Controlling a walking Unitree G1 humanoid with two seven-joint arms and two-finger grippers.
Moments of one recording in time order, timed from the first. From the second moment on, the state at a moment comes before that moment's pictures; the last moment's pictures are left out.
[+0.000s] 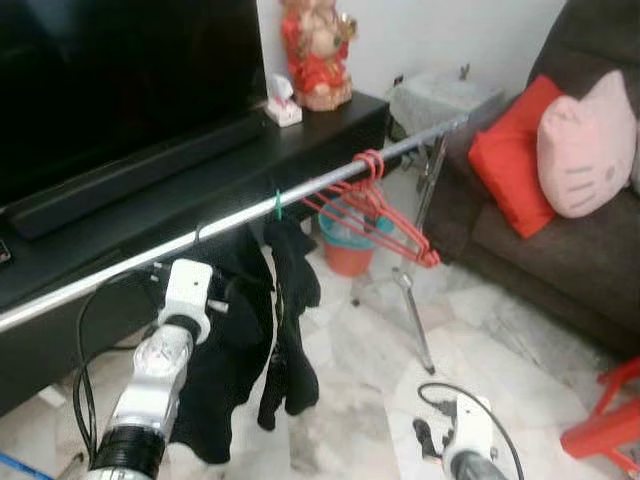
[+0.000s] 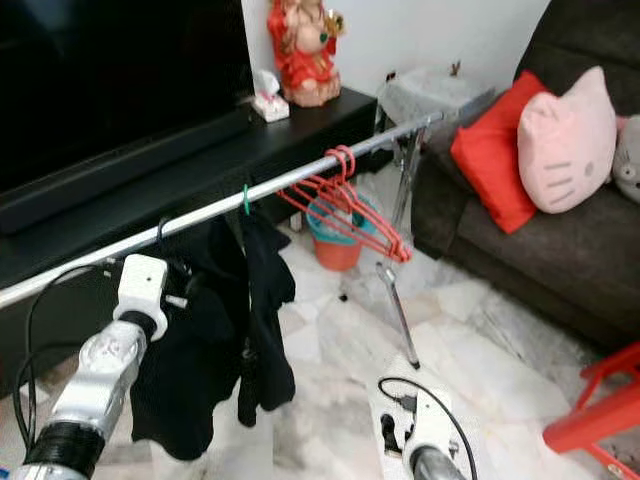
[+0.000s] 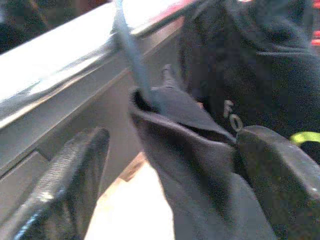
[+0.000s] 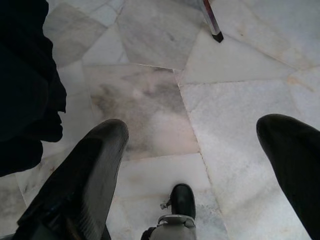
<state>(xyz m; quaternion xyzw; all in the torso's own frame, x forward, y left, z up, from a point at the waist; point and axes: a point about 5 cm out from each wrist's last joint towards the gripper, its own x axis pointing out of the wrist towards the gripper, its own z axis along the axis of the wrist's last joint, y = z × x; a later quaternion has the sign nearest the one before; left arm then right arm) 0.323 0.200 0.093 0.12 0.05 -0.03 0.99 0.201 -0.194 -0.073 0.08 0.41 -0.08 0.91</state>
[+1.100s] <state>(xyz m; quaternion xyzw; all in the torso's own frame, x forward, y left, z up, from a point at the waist) 0.350 0.177 0.072 0.03 0.14 -0.03 0.99 0.201 -0.194 -0.073 0.08 0.41 -0.07 0.91</state>
